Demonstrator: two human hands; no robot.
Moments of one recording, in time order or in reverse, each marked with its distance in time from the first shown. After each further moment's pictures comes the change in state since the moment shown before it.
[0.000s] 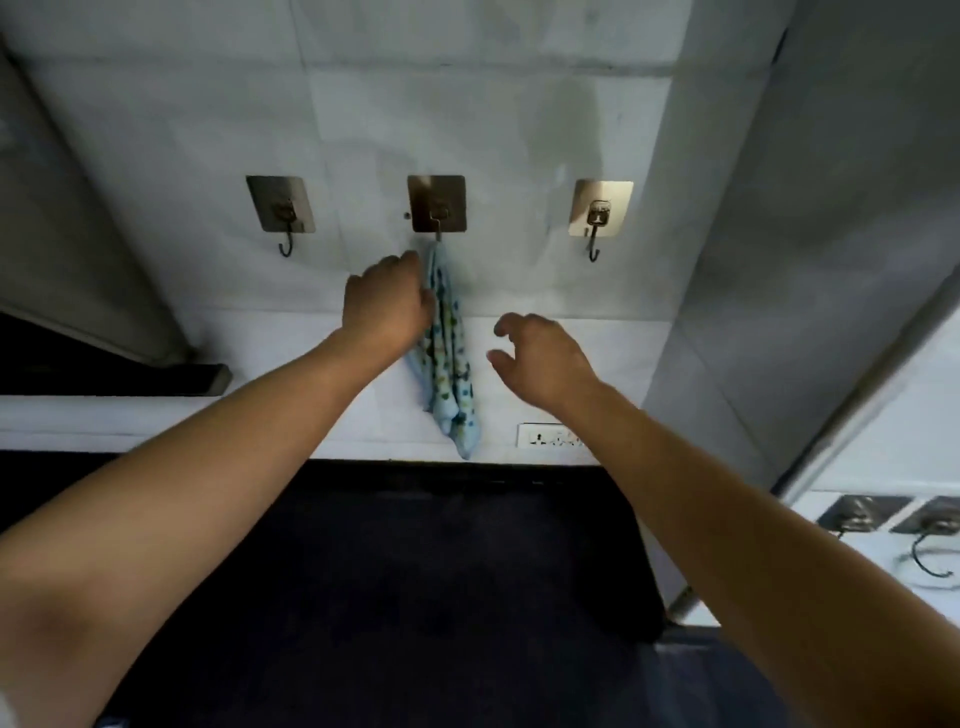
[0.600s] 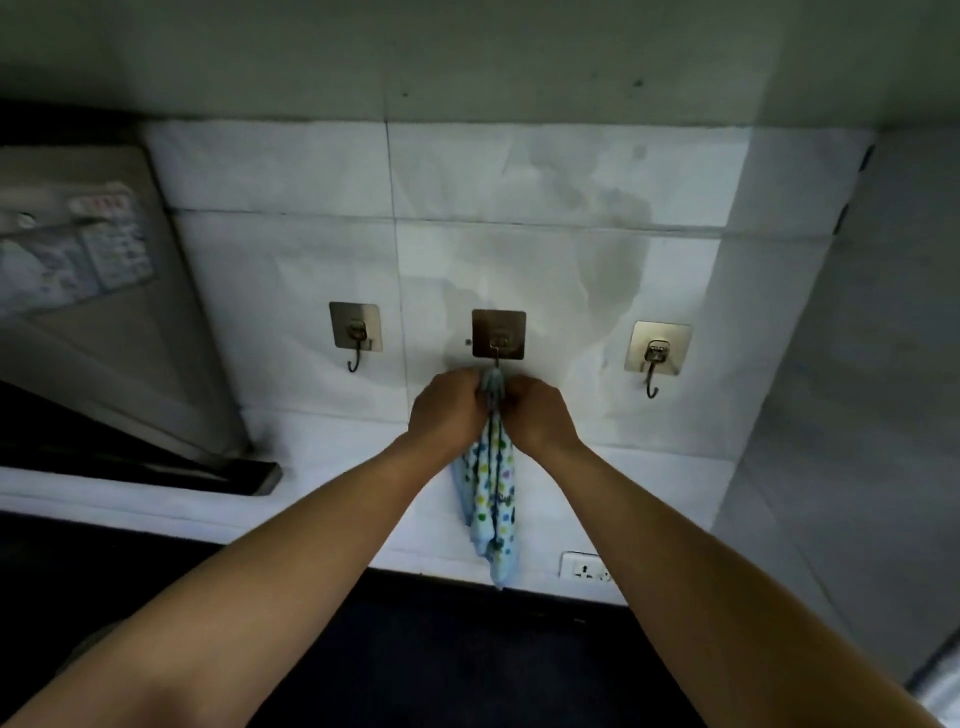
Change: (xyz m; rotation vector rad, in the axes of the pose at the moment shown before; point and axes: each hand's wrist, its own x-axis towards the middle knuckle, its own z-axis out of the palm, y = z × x) left_hand 0.032 -0.004 0.010 -0.362 -0.002 -0.121; right_hand 0.111 -0.043 0.013 0.249 0.052 0.056
